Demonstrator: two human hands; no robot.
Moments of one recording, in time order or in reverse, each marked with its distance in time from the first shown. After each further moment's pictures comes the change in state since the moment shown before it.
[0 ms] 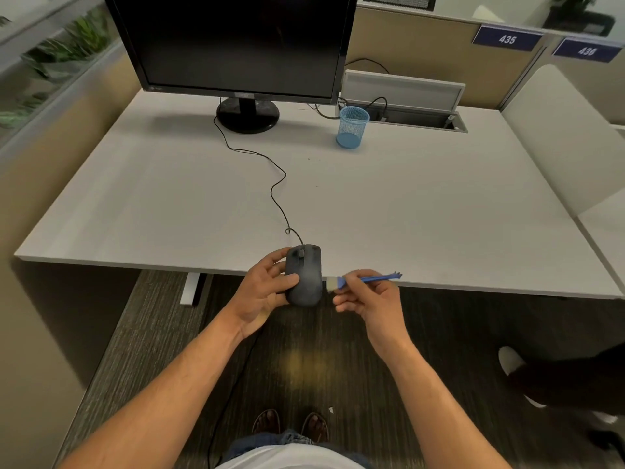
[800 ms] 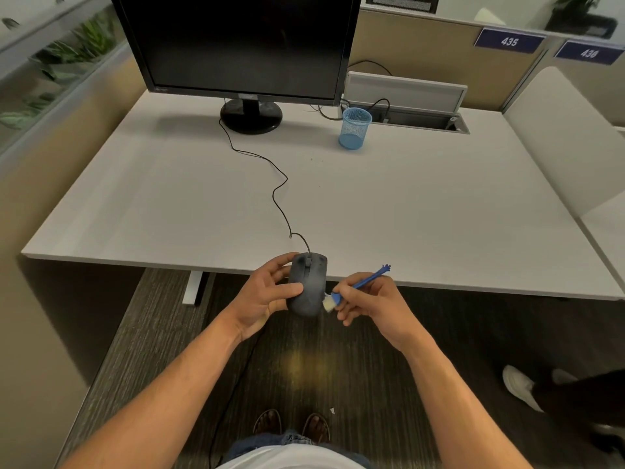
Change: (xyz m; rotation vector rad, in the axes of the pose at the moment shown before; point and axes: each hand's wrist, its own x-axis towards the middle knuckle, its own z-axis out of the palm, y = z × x) left_hand -0.010 0.000 -0.002 0.135 -0.052 -0.014; right_hand 0.000 -0.020 -0.009 -0.272 -0.332 0.059
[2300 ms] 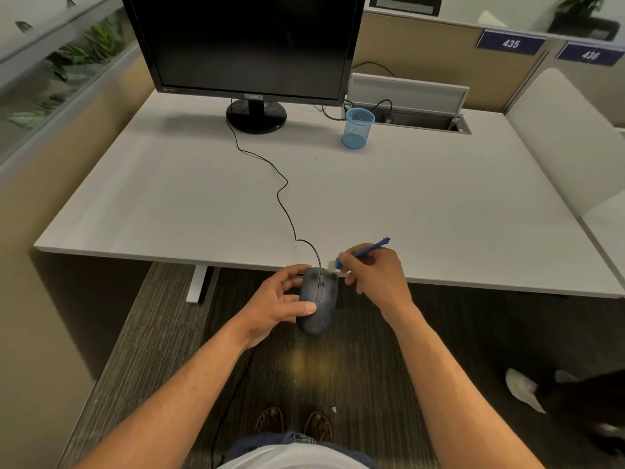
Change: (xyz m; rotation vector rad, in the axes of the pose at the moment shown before) left_hand -0.028 -0.008 0.015 0.272 -0.032 -0.031; right_hand 0.026 -0.014 0.016 -0.369 0.415 -0.018
